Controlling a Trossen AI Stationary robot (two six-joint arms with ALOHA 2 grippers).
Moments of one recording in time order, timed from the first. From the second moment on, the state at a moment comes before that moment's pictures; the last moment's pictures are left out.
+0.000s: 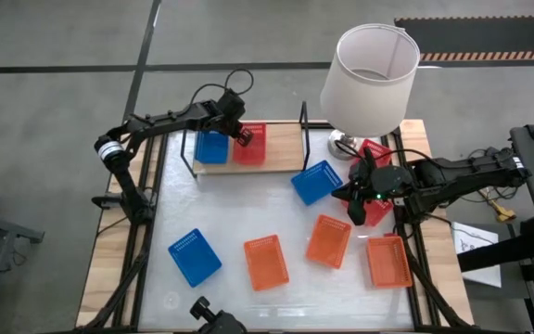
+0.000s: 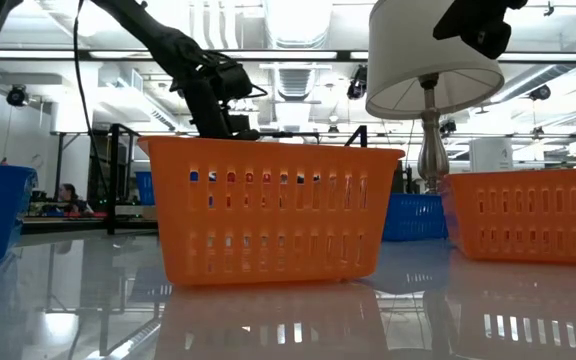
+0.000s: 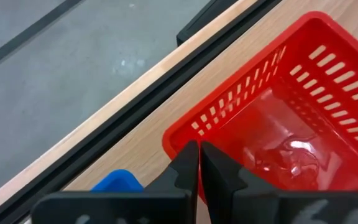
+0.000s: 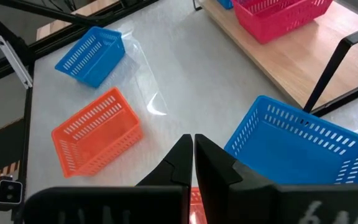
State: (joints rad) left arm 0.68 1.73 1.29 -0.51 -0.16 -0.14; right arm 0.17 0.94 0.94 -0.65 0.21 0.52
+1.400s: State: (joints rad) left arm 0.08 1.24 1.19 -0.52 0.00 -0.40; right arm 0.18 1.02 0.95 -0.21 0.13 0.45
